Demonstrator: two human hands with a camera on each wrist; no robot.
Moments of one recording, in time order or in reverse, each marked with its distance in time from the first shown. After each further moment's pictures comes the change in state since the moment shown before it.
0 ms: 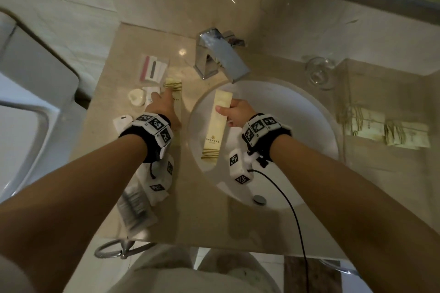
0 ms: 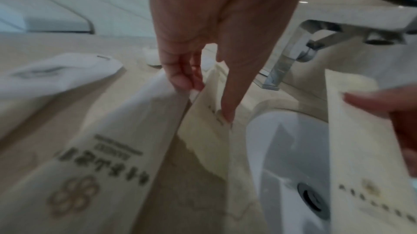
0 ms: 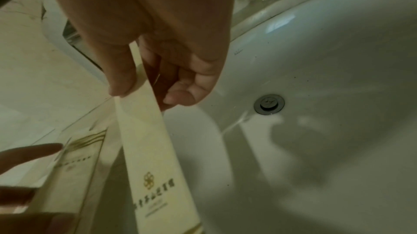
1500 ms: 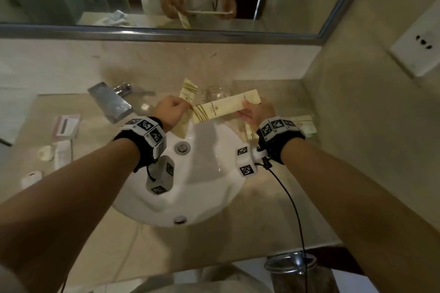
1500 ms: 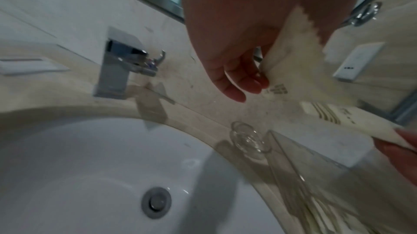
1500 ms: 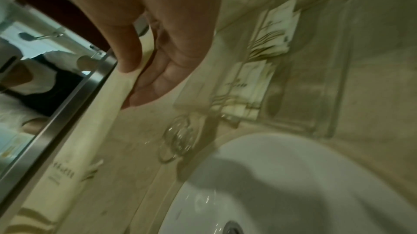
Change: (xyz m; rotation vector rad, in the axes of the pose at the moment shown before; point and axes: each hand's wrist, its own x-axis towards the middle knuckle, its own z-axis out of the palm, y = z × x) left_hand -0.106 0.251 0.032 -0.423 0.145 0.542; right_hand -0.125 0.040 -0.274 0.738 0.382 -0.188
